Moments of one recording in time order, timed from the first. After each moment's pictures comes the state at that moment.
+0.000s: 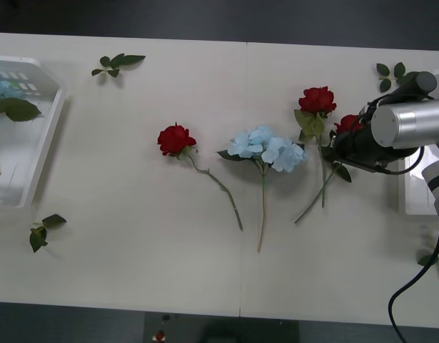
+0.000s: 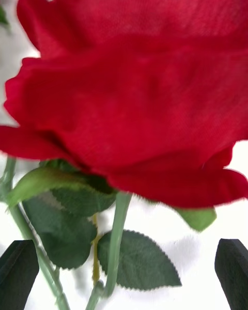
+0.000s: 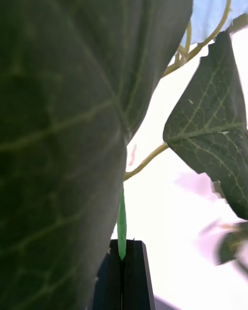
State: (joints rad) right arm -0.59 -0.50 0.11 -1.23 -0.52 1.26 1.12; left arm 0.06 0.98 0.37 -2.12 0.57 1.60 -1.20
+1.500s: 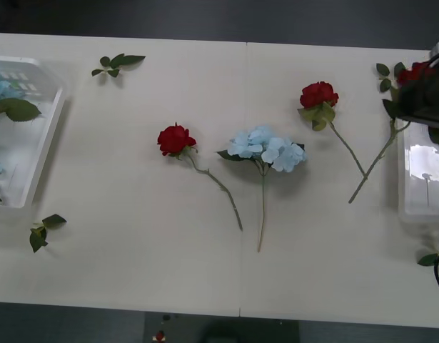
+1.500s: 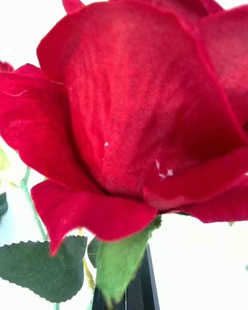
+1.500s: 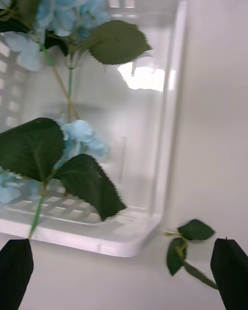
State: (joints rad) right arm -0.59 -0.70 -0.08 -1.67 -0.54 1.66 1.12; left arm 0.24 1.00 0.42 -2.13 0.86 1.21 -1.33
